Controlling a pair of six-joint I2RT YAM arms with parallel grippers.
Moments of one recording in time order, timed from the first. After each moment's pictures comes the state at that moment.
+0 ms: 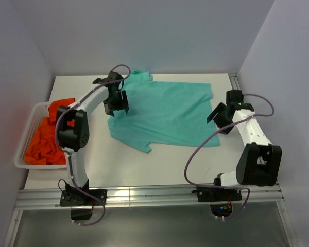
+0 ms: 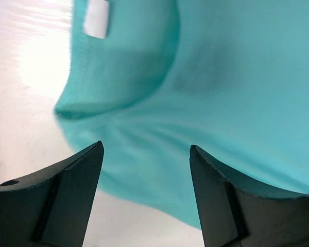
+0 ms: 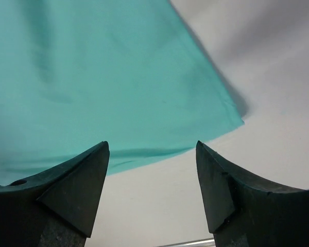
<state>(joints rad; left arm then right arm) -0.32 2.06 1.70 -0.89 -0.02 -0.52 -0.13 1.42 1.01 -0.79 -0.04 0.64</state>
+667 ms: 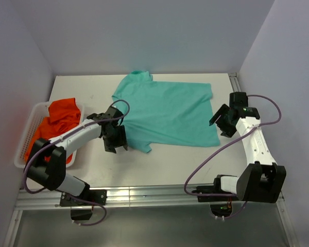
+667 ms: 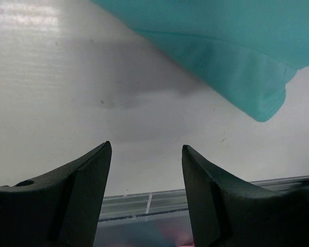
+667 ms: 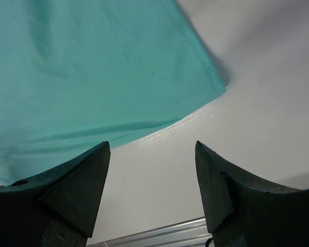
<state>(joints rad) -0.50 1.47 0.95 -0.80 0.09 -0.70 -0.12 1.23 1.04 -0.92 -0.02 0.63</state>
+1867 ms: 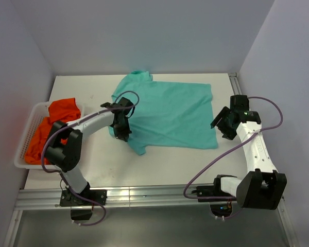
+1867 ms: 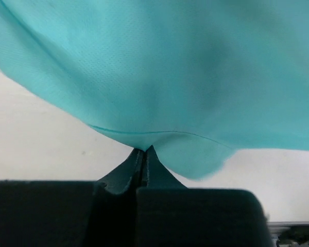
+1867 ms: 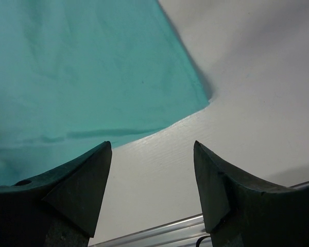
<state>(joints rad) -0.54 1.74 1.15 -0.77 -0.02 -0.75 -0.12 1.17 1.00 -0.94 0.01 0.61</state>
